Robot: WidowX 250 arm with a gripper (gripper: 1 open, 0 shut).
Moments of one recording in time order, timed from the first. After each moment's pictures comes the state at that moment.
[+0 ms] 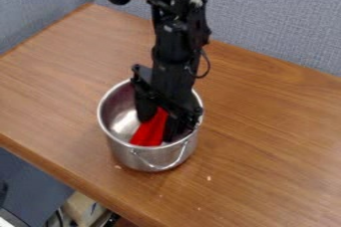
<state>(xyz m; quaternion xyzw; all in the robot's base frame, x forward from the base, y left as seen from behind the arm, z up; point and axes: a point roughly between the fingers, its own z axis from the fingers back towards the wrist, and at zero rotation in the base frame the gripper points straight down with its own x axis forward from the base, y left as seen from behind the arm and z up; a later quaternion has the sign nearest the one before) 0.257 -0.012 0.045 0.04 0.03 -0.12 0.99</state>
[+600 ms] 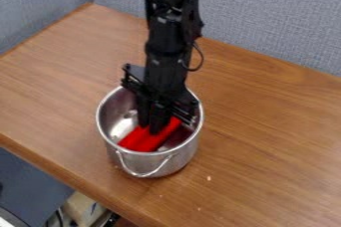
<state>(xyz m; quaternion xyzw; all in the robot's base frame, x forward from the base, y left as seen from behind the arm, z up) 0.244 0.000 0.057 0.03 0.05 -0.06 1.00</state>
